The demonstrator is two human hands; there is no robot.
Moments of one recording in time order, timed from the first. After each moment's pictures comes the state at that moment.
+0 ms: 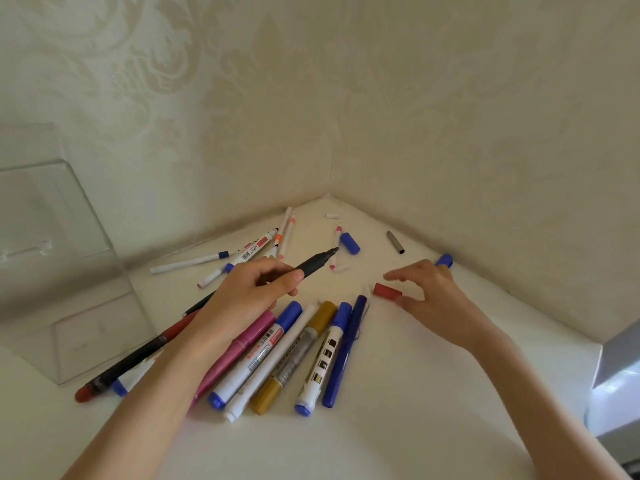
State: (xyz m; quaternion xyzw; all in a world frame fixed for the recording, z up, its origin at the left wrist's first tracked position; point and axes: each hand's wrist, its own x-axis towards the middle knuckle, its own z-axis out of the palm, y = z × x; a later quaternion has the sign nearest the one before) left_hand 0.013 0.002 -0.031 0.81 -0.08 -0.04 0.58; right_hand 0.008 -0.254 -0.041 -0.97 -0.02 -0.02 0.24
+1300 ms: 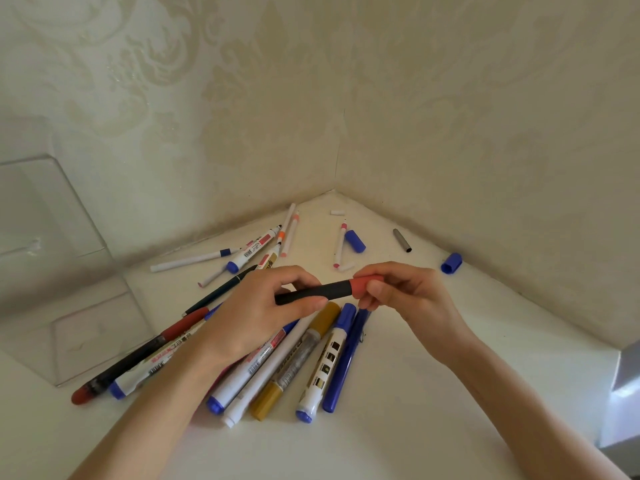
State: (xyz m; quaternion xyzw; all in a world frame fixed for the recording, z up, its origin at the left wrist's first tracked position) left_hand 0.005 -0.003 -0.033 0.82 -0.23 -0.01 0.52; right_hand 0.000 -0.216 -0.038 -0.74 -0.16 -0.02 0.65
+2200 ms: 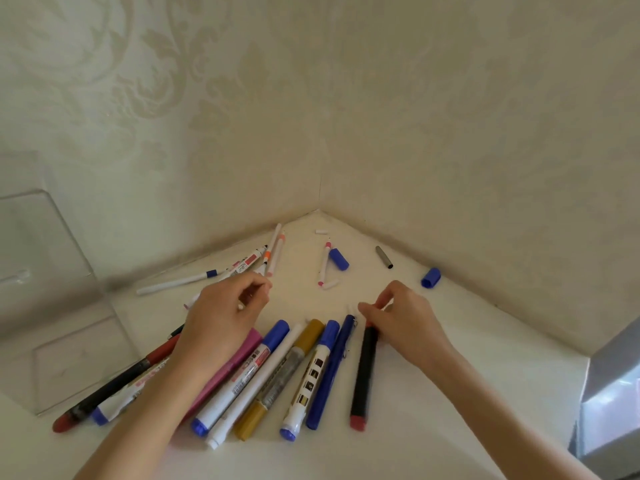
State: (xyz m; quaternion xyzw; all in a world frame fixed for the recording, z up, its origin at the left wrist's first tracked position) left_hand 0.017 0.009 -0.044 0.90 -0.11 0.13 0.39; right_hand 0.008 -0.223 -0.047 -0.93 0.13 -0.01 0.35
